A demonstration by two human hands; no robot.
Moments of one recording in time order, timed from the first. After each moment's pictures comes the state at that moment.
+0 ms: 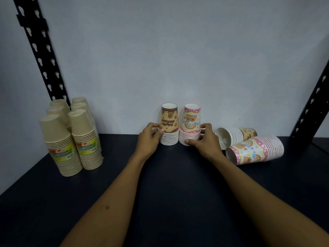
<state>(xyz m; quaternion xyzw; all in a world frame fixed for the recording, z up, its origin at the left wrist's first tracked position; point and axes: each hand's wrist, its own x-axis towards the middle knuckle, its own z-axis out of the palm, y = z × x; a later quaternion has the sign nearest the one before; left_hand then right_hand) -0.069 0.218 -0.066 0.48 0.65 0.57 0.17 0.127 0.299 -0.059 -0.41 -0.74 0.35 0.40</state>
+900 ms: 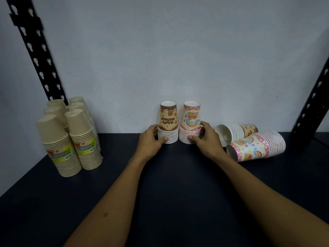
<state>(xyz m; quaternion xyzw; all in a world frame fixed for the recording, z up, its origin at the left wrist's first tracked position) -0.057 0.207 -0.062 0.51 0.68 0.50 0.15 0.130 0.298 -0.061 -0.37 -0.76 0.33 0.41</state>
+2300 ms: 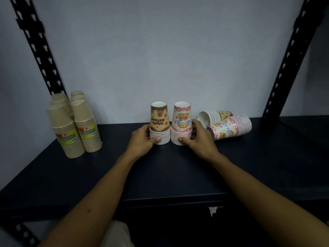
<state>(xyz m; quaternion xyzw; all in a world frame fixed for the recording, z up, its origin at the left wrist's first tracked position) -0.024 0.137 -0.059 0.53 0.68 0.47 0.19 0.183 0.214 -0.061 -0.35 -0.78 0.33 0.40</state>
